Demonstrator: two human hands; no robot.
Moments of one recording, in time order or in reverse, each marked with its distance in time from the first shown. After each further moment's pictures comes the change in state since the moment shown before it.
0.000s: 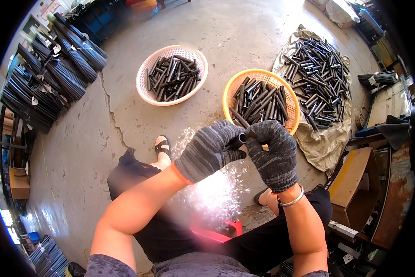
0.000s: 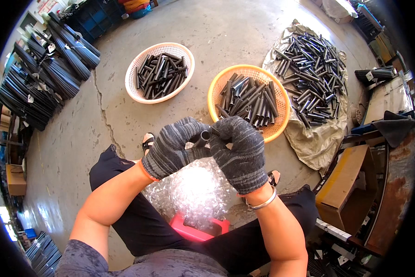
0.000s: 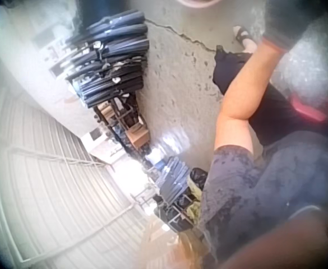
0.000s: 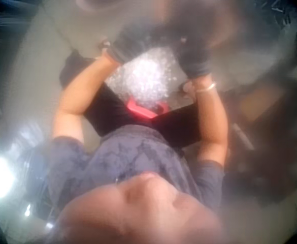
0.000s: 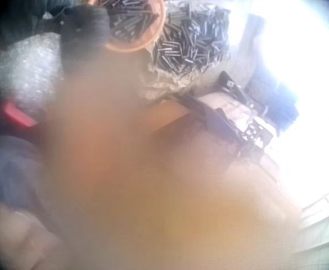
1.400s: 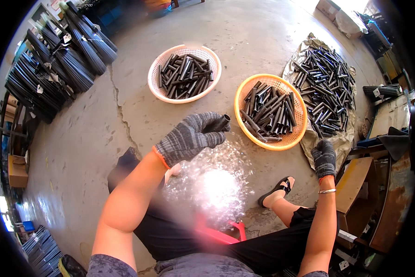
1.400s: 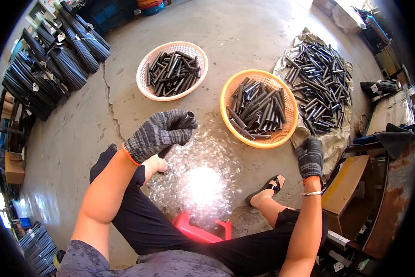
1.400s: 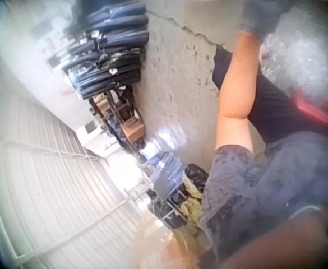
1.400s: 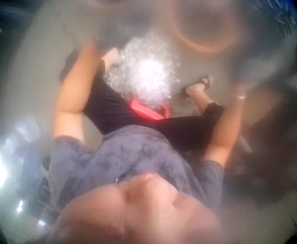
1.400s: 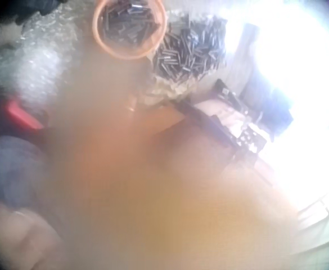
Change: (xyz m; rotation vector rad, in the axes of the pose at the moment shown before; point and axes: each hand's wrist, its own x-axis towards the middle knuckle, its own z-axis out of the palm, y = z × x) left_hand -0.032 -0.031 -0.061 -0.686 -0.037 -0.499; right_hand -0.059 0.181 -0.121 -0.389 0.120 0.435
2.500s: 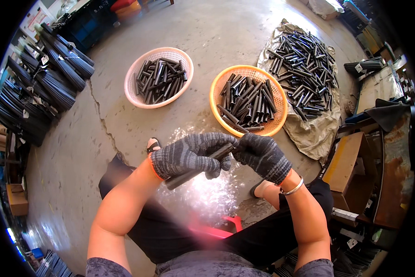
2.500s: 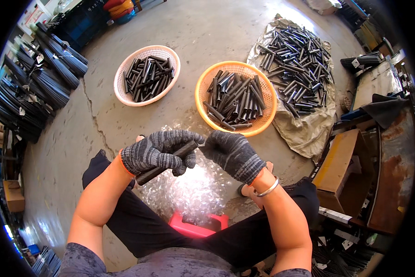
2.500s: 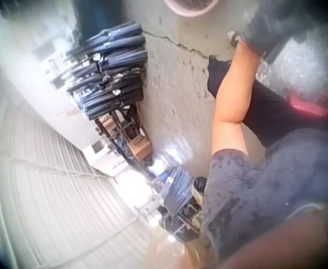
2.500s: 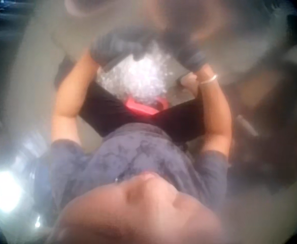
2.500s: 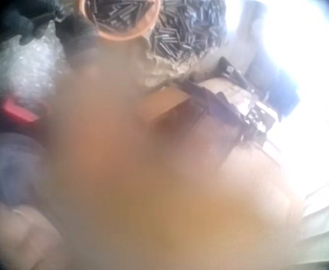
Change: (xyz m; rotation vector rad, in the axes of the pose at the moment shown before) left_hand 0.005 0.005 0.052 -0.244 -0.482 -0.214; right_hand -0.055 -0.176 0.040 0.581 -0.681 -0.197
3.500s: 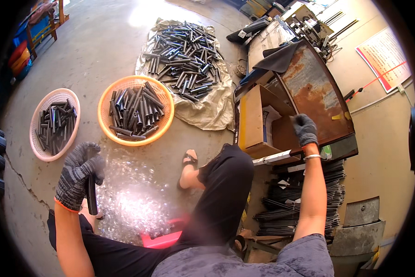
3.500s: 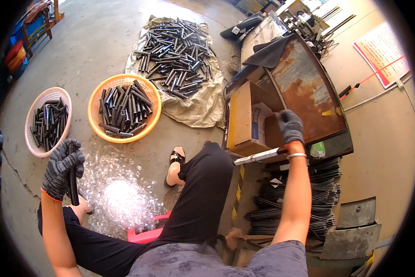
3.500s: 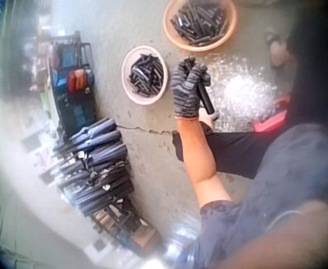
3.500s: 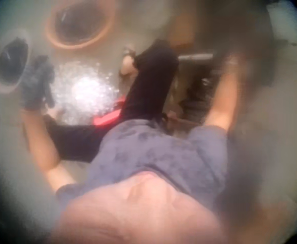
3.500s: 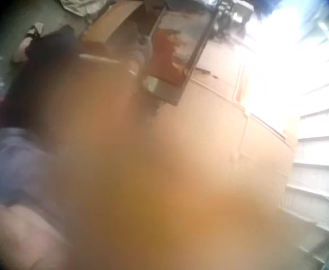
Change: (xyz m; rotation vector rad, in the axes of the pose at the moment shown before) left_hand 0.005 0.008 0.008 0.175 0.469 0.057; right_hand -0.362 -0.031 -0.273 -1.392 1.067 0.551
